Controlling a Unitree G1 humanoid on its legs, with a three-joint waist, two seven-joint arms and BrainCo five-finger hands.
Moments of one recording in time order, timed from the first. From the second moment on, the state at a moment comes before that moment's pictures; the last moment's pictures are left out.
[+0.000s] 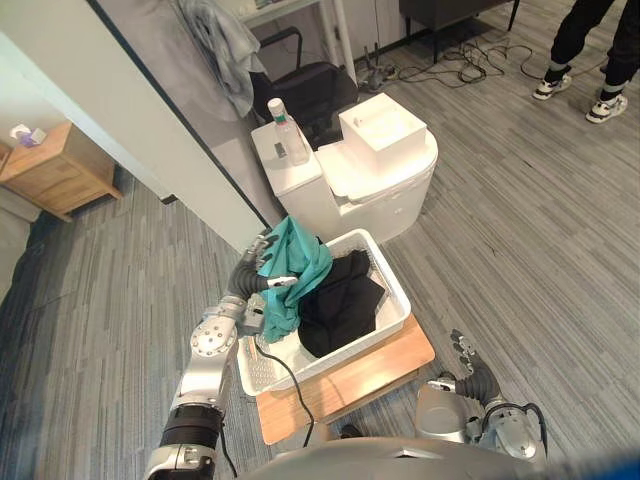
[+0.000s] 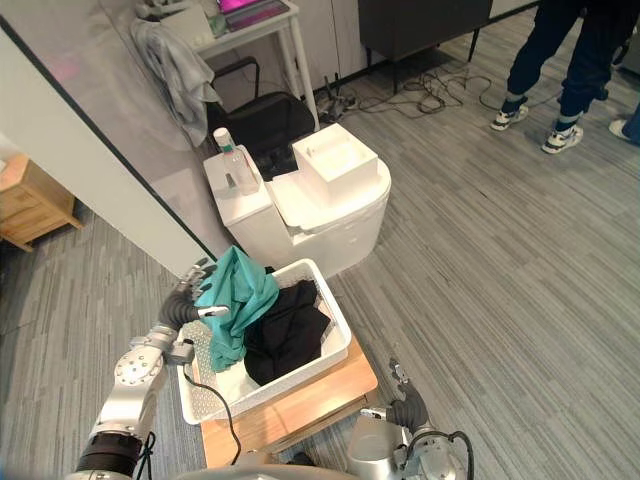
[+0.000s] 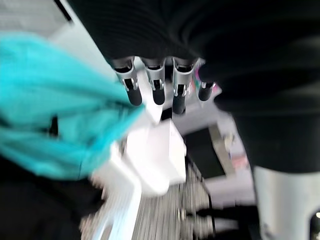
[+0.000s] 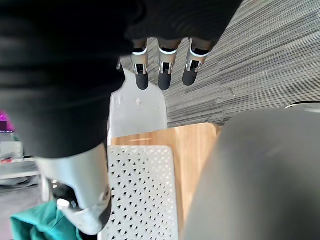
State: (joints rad) left arm 0.01 0.22 0.00 0.26 -0.05 -0.19 -0.22; right arm 0.39 -0.16 -0.01 0.36 -0.24 -0.26 0.06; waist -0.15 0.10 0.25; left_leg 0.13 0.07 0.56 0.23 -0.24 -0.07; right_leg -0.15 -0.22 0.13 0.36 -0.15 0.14
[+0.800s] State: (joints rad) left arm 0.31 0.21 0.30 -0.13 -0.38 -0.20 0.03; right arm 0.48 -0.15 -0.01 0.42 -0.30 -0.27 -0.03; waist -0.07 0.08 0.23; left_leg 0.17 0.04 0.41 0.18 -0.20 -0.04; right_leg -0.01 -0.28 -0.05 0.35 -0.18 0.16
